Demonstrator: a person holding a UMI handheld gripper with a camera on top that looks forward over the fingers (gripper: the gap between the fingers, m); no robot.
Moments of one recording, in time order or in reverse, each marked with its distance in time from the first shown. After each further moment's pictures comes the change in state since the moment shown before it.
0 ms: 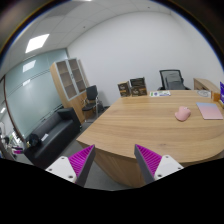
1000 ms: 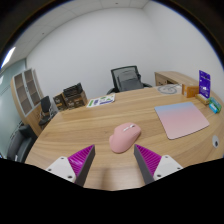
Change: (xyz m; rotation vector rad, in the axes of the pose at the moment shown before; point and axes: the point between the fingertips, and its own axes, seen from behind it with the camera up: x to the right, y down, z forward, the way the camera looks) arm 0.311 -0.082 0.104 0.027 0.413 0.164
